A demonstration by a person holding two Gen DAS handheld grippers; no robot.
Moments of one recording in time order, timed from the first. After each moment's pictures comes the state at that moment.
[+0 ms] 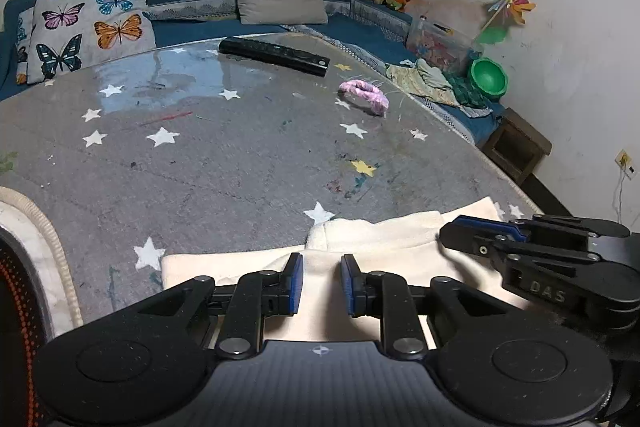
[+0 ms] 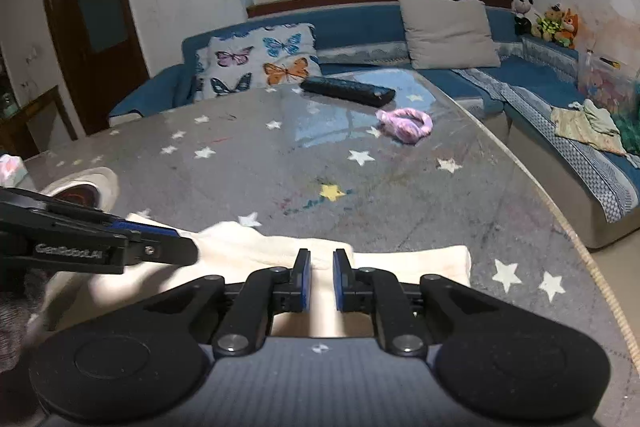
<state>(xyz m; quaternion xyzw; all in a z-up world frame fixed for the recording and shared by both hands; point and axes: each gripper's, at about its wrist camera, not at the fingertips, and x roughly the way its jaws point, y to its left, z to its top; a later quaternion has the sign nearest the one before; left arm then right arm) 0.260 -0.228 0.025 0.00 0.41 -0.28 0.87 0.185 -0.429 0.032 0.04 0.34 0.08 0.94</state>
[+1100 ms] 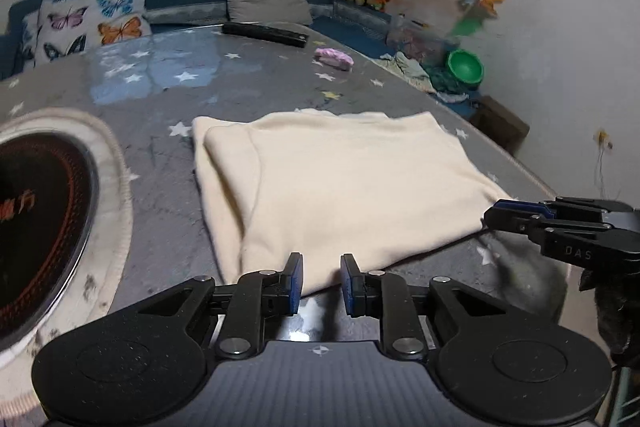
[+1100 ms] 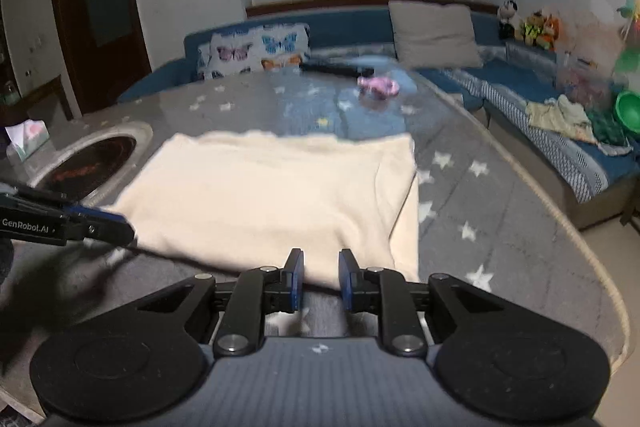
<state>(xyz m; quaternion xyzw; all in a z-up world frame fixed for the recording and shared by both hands) 0.140 -0.173 0.018 -0.01 0.39 -0.29 0.87 0.050 -0.441 0.033 0.04 0.32 0.06 0.94</state>
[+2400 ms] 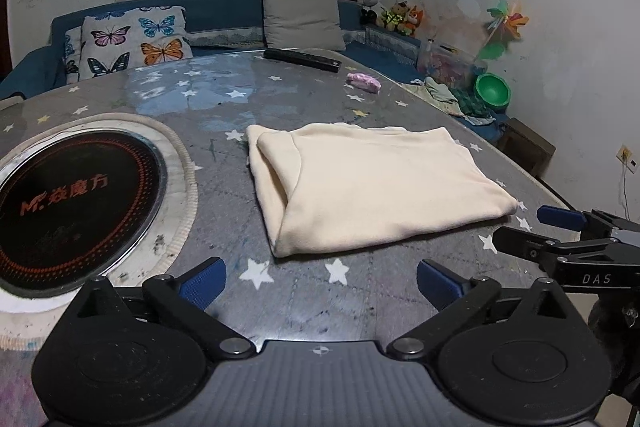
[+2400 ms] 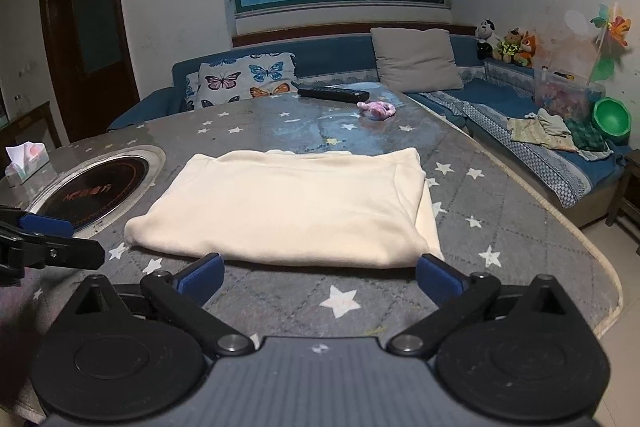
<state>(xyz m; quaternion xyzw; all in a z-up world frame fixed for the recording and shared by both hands) 0.085 -0.142 0.033 0.00 0.36 -0.24 0.90 0.012 -0.401 0.037 0.04 0.29 0.02 0.96</state>
